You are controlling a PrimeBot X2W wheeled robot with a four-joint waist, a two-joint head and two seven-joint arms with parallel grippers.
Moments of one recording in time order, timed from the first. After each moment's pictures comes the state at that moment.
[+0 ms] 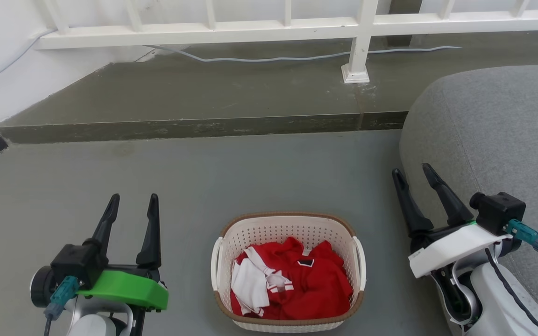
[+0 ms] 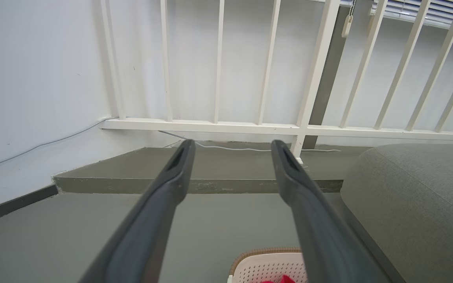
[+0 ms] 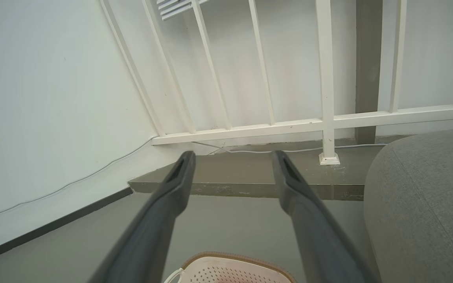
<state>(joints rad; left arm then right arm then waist) -0.04 0.05 -0.16 0.10 -0.29 -0.07 -0.25 -0.11 -0.16 0.29 0.22 0.42 0.10 -0.25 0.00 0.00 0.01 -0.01</state>
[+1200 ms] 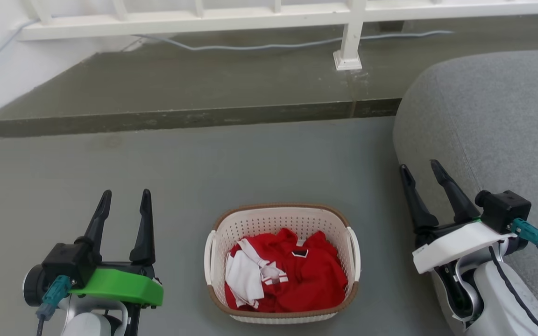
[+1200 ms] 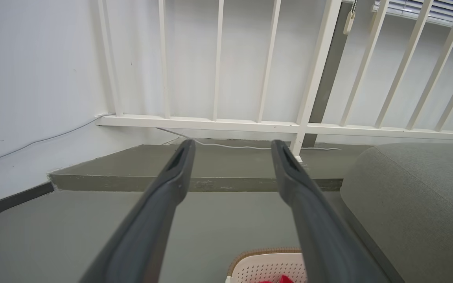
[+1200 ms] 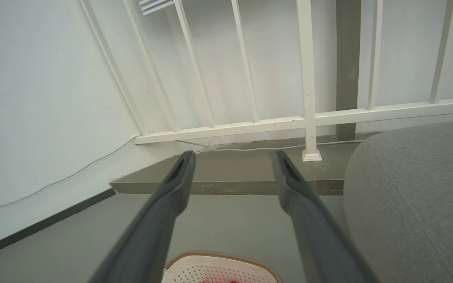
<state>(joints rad) -0.04 0.05 -0.13 0.08 -0.29 -0.07 -0.25 -0.11 -0.13 0.22 0.23 0.35 0.11 -0.25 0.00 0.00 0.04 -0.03</state>
